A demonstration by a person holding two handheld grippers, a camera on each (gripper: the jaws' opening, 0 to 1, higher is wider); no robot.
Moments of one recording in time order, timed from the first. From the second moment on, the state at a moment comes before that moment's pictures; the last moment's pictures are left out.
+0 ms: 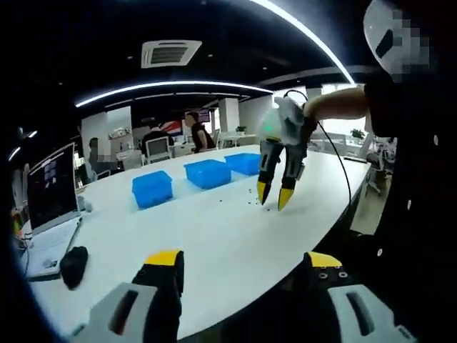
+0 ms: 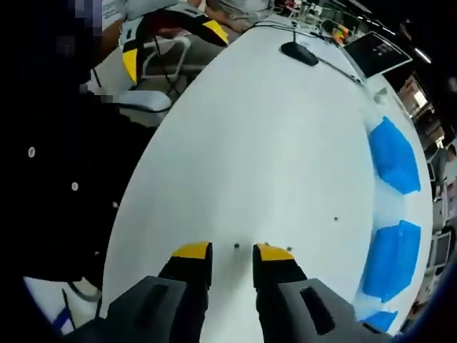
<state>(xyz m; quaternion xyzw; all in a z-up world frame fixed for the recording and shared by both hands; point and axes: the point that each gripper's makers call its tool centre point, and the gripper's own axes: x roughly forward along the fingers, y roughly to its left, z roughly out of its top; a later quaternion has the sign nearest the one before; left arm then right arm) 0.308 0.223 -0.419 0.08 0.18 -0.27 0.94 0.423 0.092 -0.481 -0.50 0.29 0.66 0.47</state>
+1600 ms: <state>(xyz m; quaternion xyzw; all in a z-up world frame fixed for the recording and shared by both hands) 0.349 0.221 -0.359 0.02 0.07 -0.26 0.96 0.460 -0.011 -0.327 -0.14 0.14 0.53 0.82</state>
